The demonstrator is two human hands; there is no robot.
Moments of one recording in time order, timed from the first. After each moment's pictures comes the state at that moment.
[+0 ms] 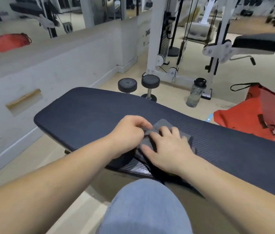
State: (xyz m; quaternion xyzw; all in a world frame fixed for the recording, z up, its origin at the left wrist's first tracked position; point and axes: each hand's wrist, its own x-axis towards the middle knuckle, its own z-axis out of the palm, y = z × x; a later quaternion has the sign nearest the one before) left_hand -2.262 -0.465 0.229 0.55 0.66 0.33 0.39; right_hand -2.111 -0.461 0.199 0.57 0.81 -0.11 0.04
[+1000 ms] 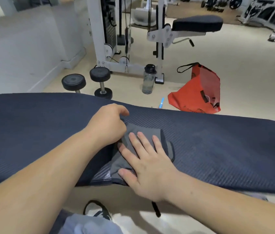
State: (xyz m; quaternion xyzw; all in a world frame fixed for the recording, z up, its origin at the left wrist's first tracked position) left_hand -2.164 -0.420 0.230 0.73 0.62 0.18 0.24; right_hand -2.017 -0.513 0.174 0.54 0.83 -0.11 0.08
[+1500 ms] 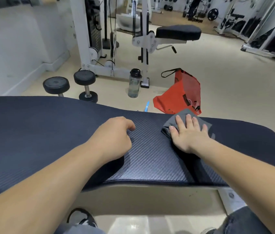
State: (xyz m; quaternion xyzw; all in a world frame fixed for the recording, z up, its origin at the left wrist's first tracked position) left_hand -2.129 -0.443 0.225 0.80 0.53 0.14 0.25; right_hand -1.862 -0.438 0.178 0.81 0.56 -0.12 0.13
